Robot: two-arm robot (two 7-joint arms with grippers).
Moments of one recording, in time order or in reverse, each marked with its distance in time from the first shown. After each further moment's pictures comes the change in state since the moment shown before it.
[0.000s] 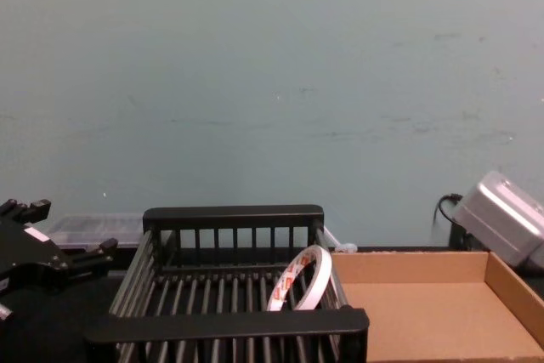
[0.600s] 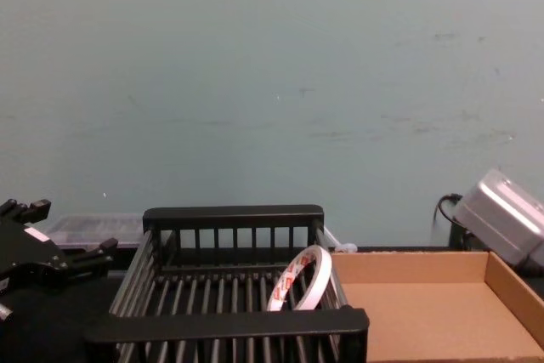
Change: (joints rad) left arm 0.000 0.000 0.000 0.000 0.000 0.000 0.000; right arm 0.000 0.000 0.001 -0.001 0.001 0.000 -0.001
